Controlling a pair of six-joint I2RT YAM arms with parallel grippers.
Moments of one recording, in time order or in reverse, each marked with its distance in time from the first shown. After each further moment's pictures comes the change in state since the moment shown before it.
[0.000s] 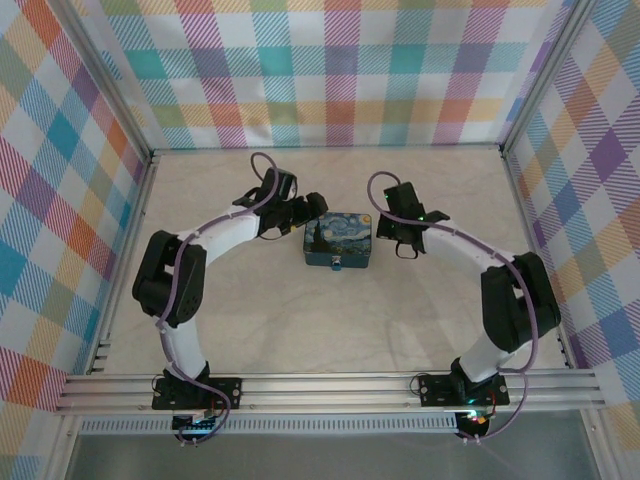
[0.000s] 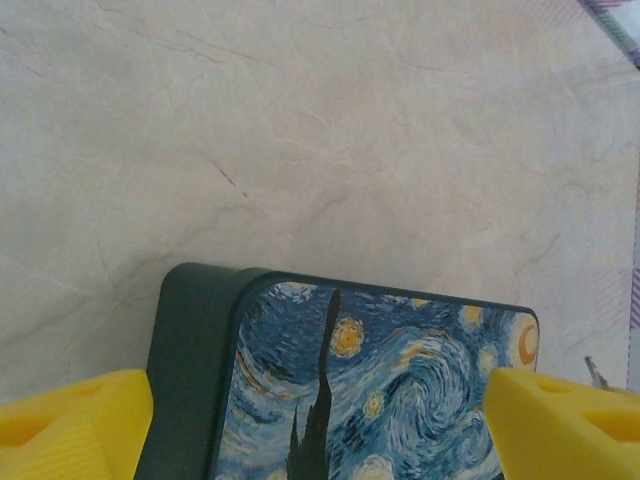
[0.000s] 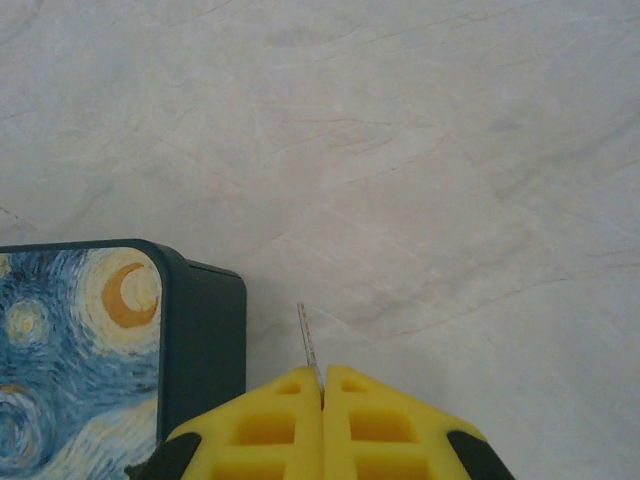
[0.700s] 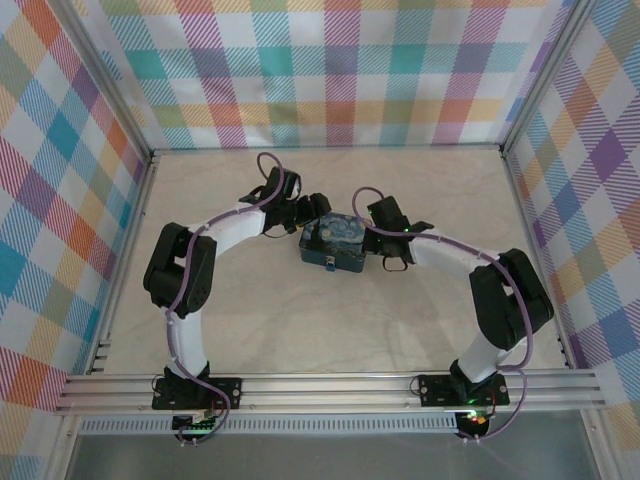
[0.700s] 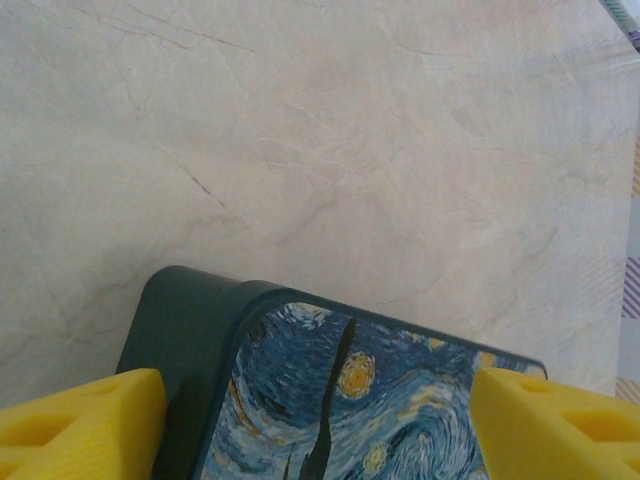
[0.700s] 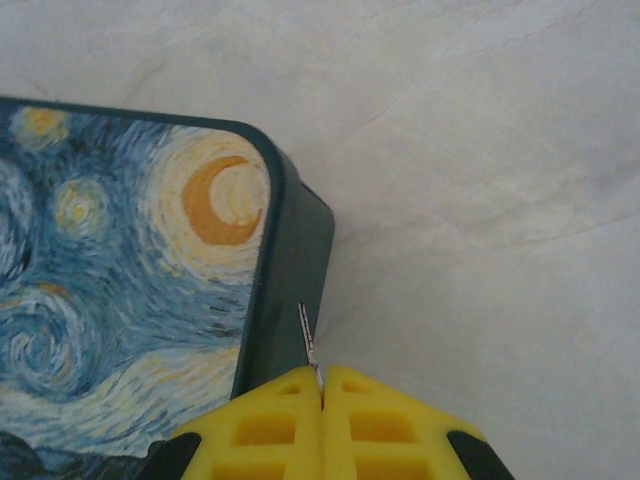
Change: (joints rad) left arm 0.006 0.082 0.051 0.026 0.062 0.002; right arm 0.109 0.012 -0.065 0.024 -0.055 0.076
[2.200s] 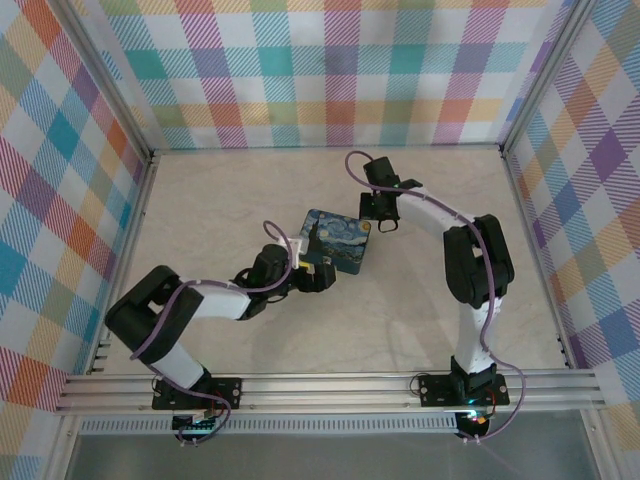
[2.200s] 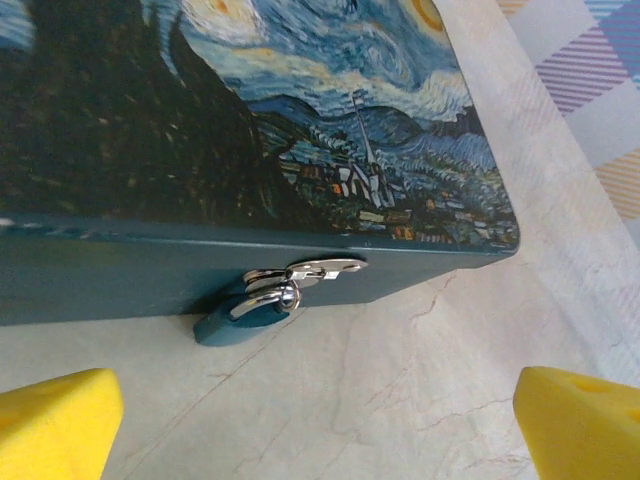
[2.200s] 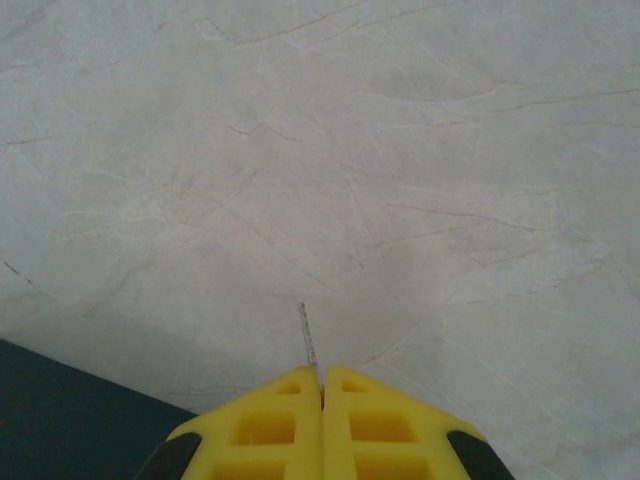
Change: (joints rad) left arm -0.232 -0.325 -0.841 0.834 -0.066 0.227; right arm -0.117 0.344 0.491 -0.191 -0.019 -0.159
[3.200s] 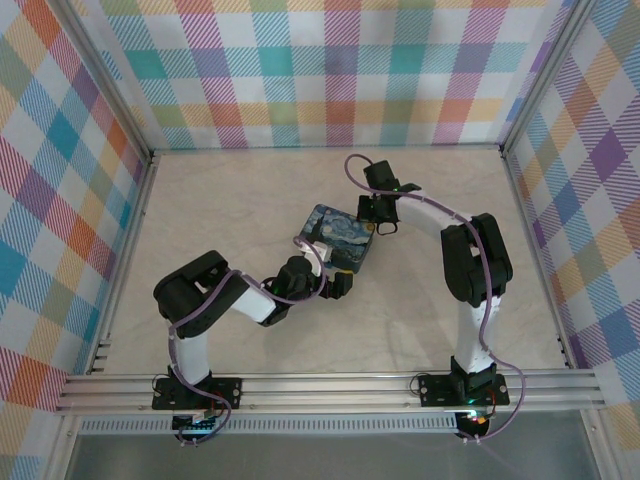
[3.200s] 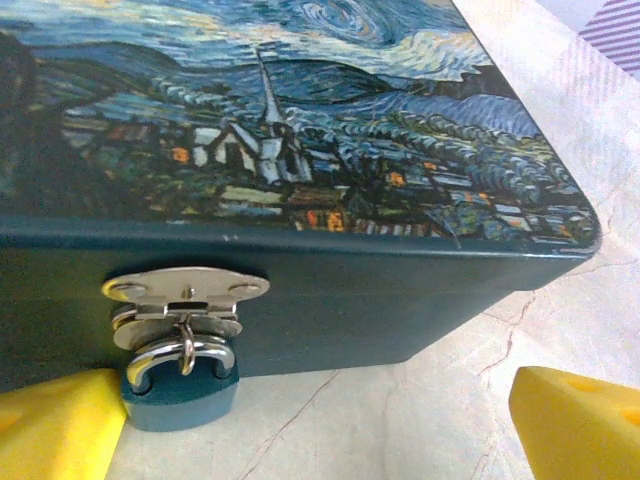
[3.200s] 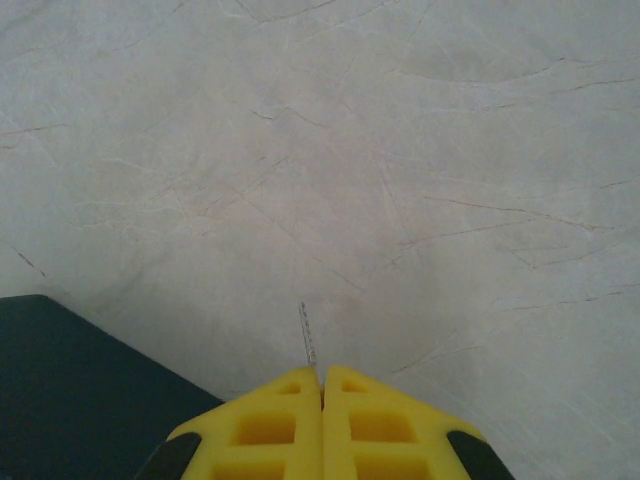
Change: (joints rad) left arm -0.132 0.257 0.066 0.267 -0.223 0.201; right arm 0.002 0.011 -0.045 0.071 -0.056 0.005
